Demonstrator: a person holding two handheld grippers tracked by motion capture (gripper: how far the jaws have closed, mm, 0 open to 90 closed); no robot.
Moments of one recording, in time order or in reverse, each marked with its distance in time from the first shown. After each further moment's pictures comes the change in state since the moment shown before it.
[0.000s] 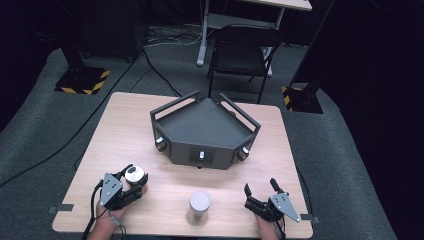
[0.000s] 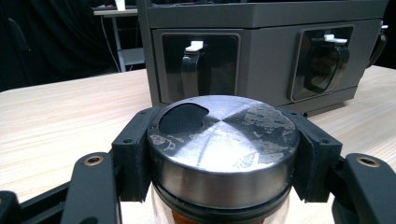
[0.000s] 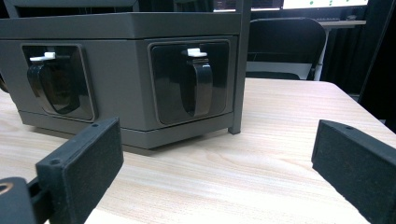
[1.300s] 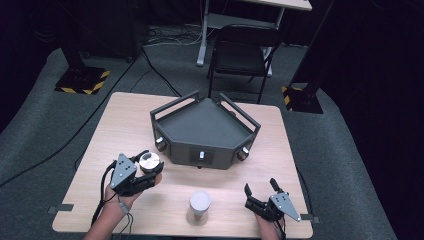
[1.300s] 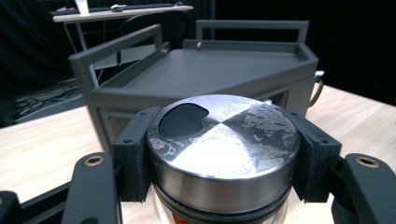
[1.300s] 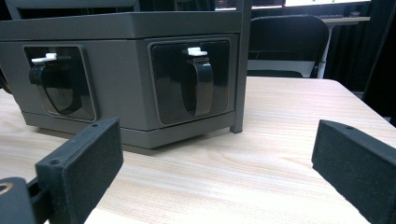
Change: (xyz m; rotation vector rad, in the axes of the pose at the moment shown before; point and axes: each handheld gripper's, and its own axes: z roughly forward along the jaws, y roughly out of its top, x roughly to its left) left arm -0.015 0.103 0.019 0.038 -0.138 0.026; right arm -0.003 0.001 0.001 0.005 0.012 0.013
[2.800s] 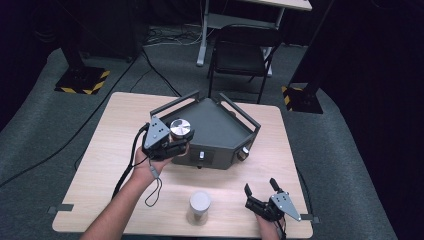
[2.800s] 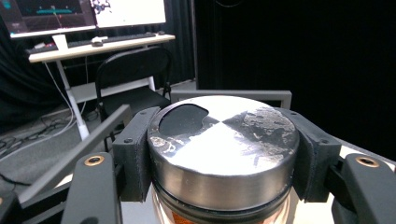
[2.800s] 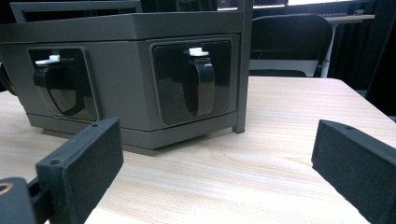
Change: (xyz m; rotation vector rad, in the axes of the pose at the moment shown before) left arm -0.010 0.078 0.076 -0.073 -0.043 0.058; right arm -0.003 0.000 0.000 -0.001 0.012 0.014
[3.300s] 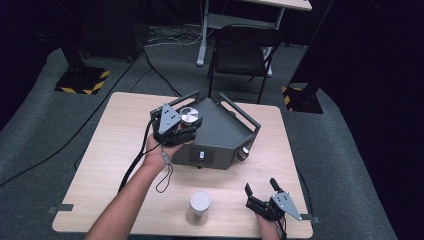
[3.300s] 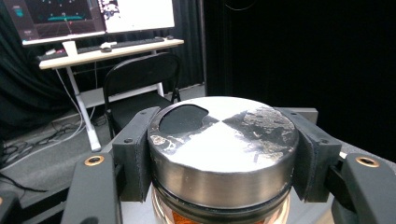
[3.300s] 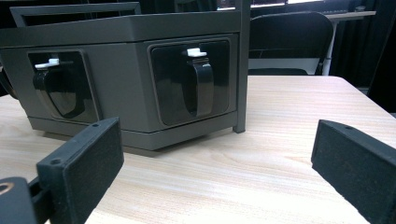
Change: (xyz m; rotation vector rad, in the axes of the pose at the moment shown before) left arm 0.001 0.008 0.046 -0.002 0.044 0.004; right arm -0.002 0.000 0.000 -0.001 0.002 0.019
